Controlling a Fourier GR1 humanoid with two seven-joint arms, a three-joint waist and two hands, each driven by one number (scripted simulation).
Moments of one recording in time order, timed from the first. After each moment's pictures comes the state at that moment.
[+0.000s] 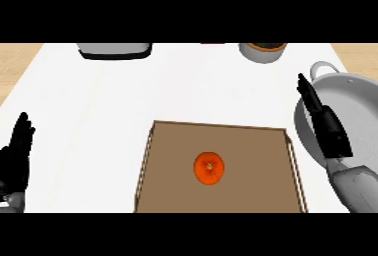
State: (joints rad) left arm 0.00 0.48 0.00 -1.32 0.16 0.36 -0.08; right arm -0.26 -0.48 0.26 -1.38 -0.09 -0.24 -0.13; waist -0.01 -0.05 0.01
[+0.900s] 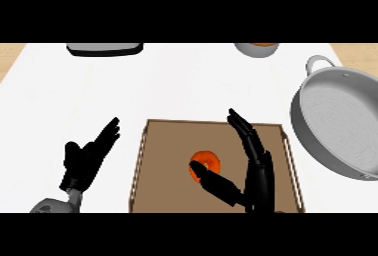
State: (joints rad) left arm -0.06 0.34 -0.27 -1.37 0.24 0.06 0.08; right arm -0.11 -0.12 0.62 -1.69 0.48 -0.84 0.02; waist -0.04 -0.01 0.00
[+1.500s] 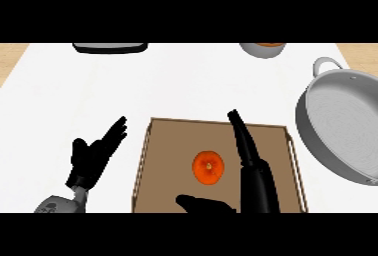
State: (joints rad) left arm -0.08 0.32 -0.28 -1.39 0.23 0.04 0.12; right arm -0.10 -0.04 0.68 -1.97 0.78 -0.47 0.77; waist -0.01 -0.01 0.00
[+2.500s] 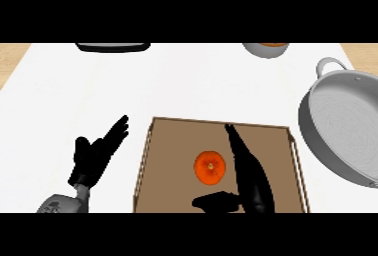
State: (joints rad) left arm -0.08 0.26 -0.23 -1.39 0.16 -0.02 0.13; right arm -0.06 -0.06 0.58 -1.75 0.60 -0.26 0.76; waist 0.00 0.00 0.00
